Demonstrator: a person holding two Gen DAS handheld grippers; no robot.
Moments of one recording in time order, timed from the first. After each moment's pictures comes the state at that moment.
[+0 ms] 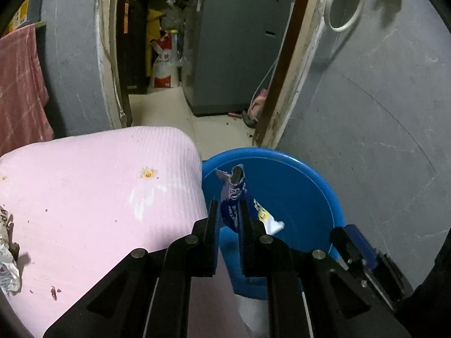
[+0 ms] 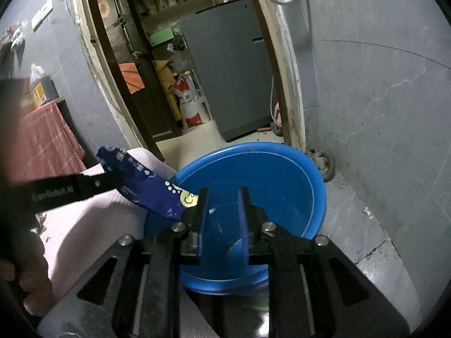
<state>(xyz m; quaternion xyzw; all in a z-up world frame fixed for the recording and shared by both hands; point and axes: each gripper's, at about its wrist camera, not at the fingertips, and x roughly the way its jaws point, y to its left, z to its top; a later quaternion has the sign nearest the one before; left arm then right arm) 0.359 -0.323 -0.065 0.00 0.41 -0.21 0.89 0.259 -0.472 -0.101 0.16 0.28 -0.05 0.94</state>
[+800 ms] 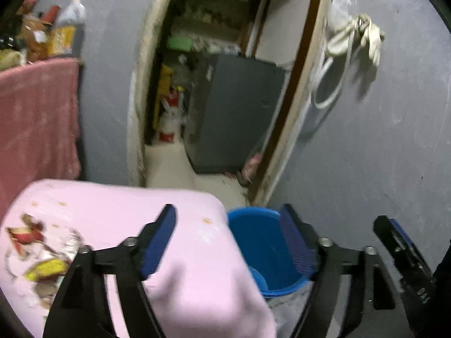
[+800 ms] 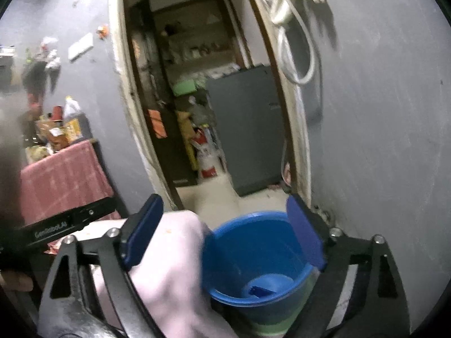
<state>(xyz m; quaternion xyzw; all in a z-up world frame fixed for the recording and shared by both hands) 0.280 -0.213 0.049 -0.07 0.26 -0.22 0.94 0.186 -0.417 0.026 0.12 0.14 -0.03 0.98</state>
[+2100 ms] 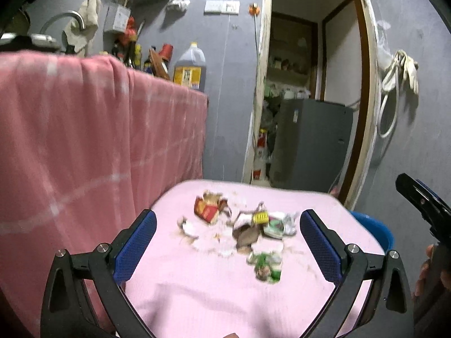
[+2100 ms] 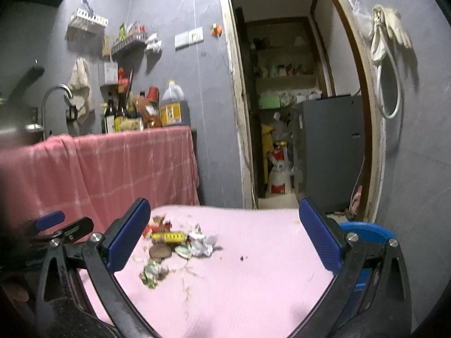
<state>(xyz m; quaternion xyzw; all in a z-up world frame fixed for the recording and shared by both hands) 0.122 -0.013 -0.010 -0.05 0.17 -0.03 0.98 0.137 -0.232 0.006 0.04 0.10 0.13 0.99</state>
